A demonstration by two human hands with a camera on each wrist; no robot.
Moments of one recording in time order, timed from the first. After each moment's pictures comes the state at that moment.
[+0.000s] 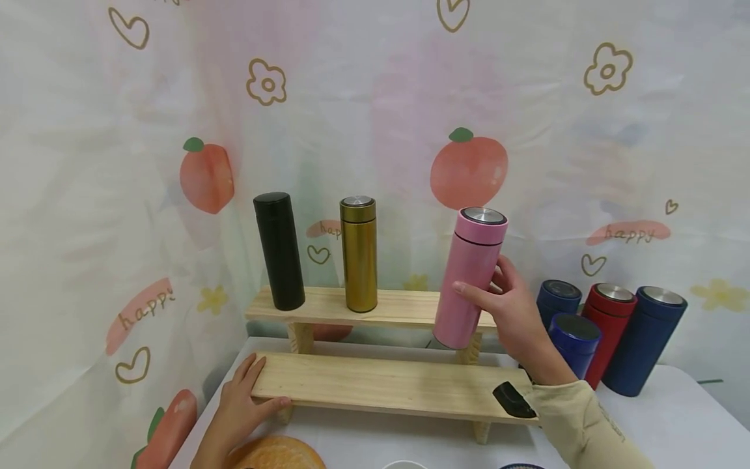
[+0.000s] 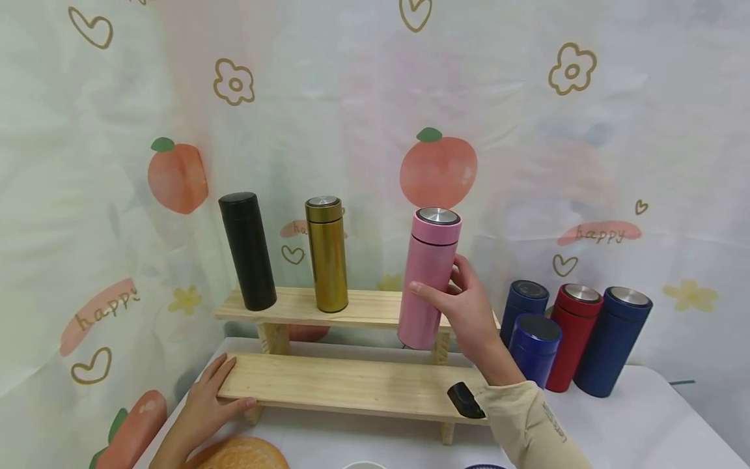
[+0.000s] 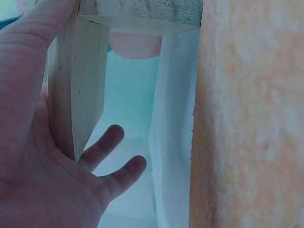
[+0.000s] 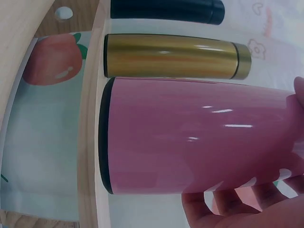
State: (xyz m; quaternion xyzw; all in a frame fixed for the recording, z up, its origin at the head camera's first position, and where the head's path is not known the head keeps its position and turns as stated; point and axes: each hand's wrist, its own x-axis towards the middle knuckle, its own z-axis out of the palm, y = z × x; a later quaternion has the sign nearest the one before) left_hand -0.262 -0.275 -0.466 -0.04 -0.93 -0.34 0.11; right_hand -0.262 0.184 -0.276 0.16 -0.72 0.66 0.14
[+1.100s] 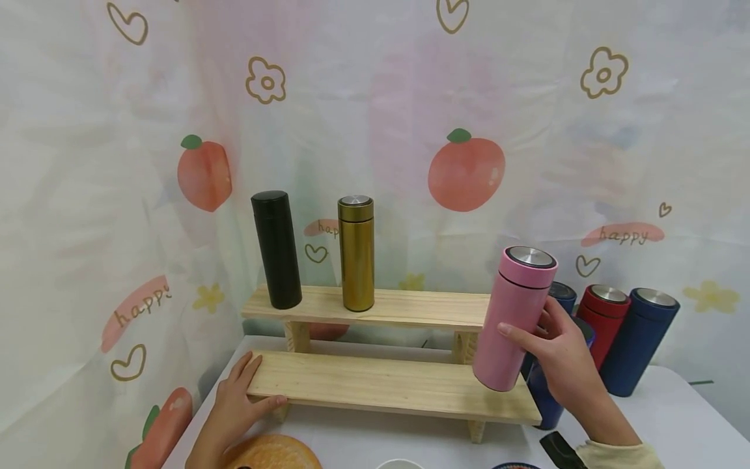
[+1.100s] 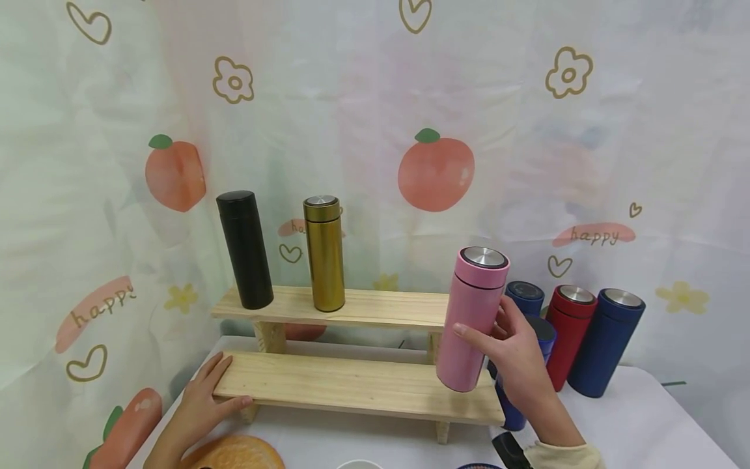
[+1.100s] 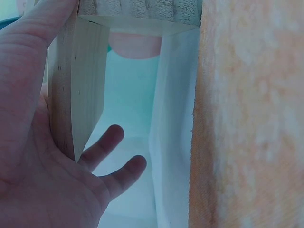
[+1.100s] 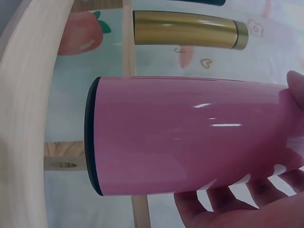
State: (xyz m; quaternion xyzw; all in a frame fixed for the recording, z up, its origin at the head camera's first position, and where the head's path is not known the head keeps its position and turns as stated) left_hand -0.262 -0.276 -0.466 -0.06 -0.93 -0.33 0.13; right_hand -0.227 0.245 -0.318 0.08 -0.76 0.63 0.15
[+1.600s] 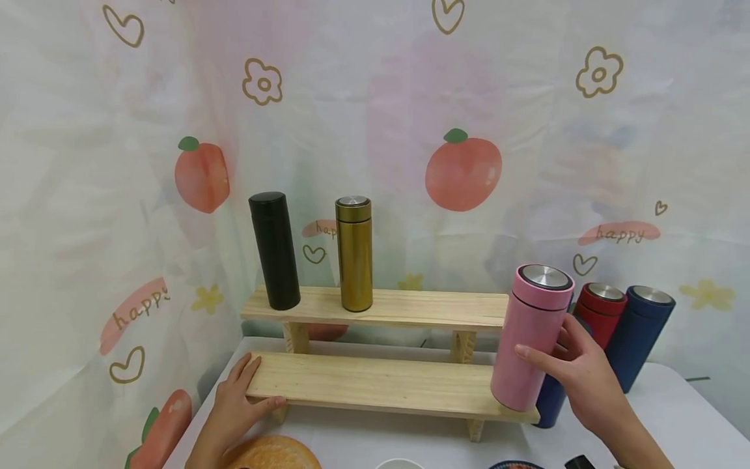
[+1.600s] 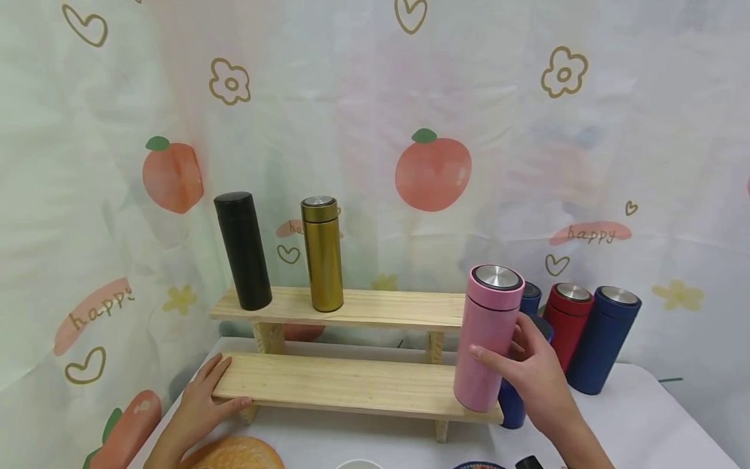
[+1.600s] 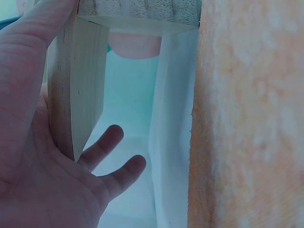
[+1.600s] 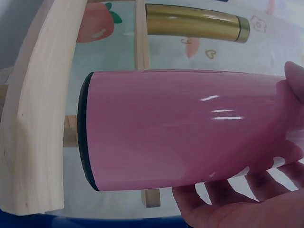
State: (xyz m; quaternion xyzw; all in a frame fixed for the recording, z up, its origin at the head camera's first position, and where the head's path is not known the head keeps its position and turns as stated) left_hand -0.261 -0.275 -0.465 -0.05 -0.93 -0.33 0.12; right_hand -0.209 0.273 -0.335 0.06 -0.77 0.62 0.13
